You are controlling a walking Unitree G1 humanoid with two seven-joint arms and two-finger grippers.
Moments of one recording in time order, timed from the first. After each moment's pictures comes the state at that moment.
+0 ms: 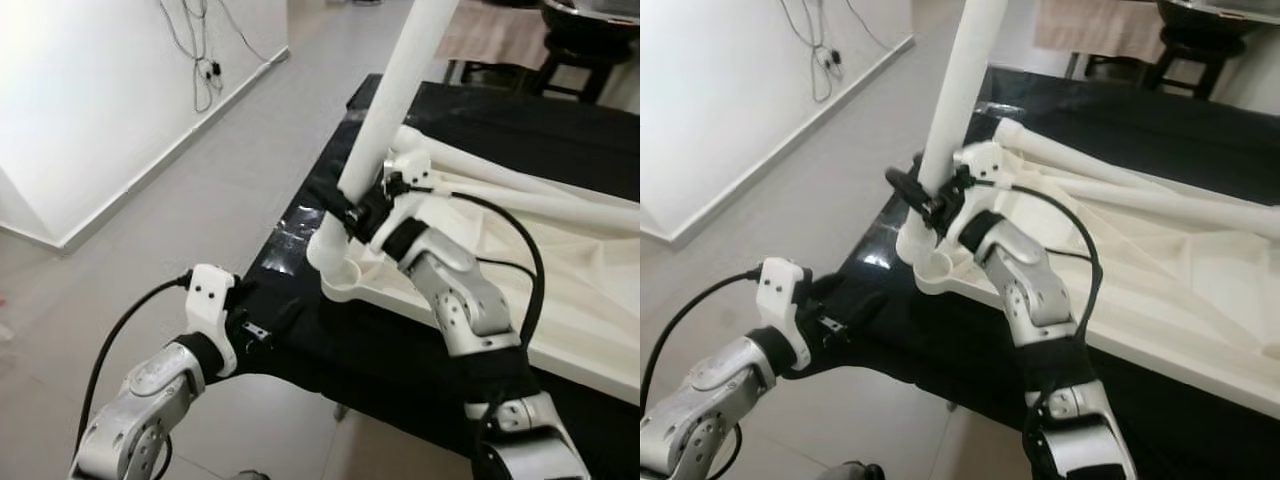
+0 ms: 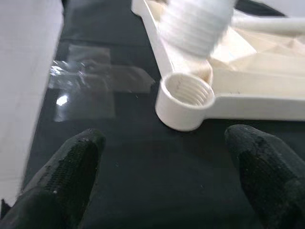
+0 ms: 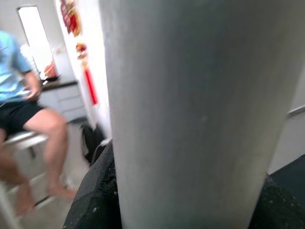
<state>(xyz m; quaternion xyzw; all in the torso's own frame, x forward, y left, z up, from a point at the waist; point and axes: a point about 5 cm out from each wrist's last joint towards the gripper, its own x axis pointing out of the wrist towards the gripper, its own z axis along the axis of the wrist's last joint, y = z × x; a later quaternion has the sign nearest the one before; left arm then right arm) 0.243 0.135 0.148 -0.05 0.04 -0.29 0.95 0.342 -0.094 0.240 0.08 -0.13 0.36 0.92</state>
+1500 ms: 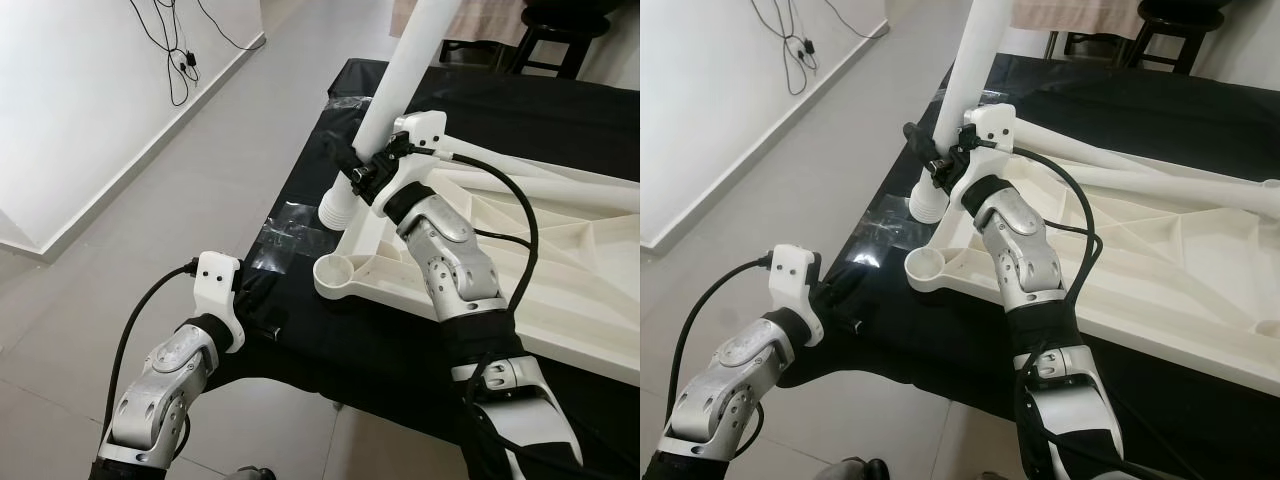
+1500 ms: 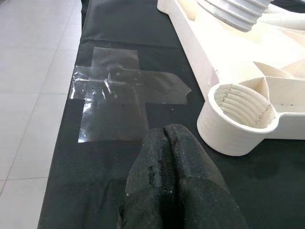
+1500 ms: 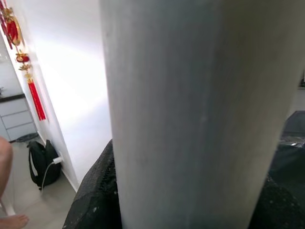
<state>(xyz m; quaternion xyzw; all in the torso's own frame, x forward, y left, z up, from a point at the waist) 0.278 0.131 0.140 -0.05 0.03 -0.24 0.97 0.367 -0.102 0.254 0.06 -0.15 0.28 0.95</state>
